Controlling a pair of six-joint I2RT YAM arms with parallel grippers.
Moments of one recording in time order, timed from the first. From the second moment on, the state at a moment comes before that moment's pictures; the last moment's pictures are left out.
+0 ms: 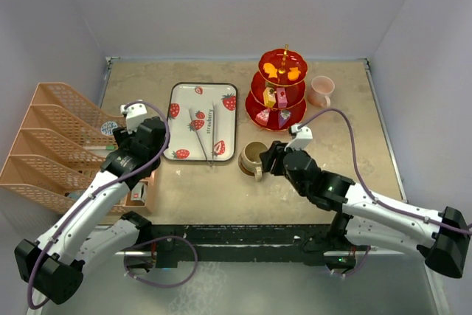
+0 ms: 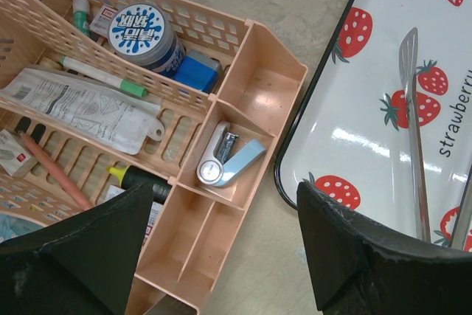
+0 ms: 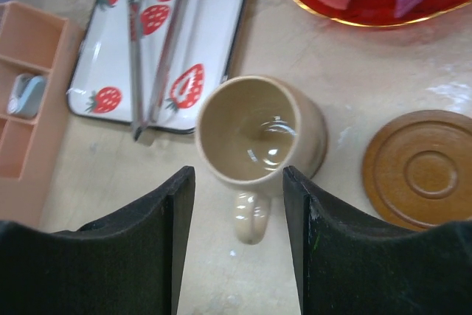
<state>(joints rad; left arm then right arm) -0.48 0.90 0.82 -0.67 -0.81 -0.51 1.03 0.89 0.59 -0.15 0.58 0.69</state>
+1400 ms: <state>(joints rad) -0.48 0.92 0.83 -0.70 -0.83 -0.51 0.44 1.21 0.59 -0.04 -0.26 0.64</state>
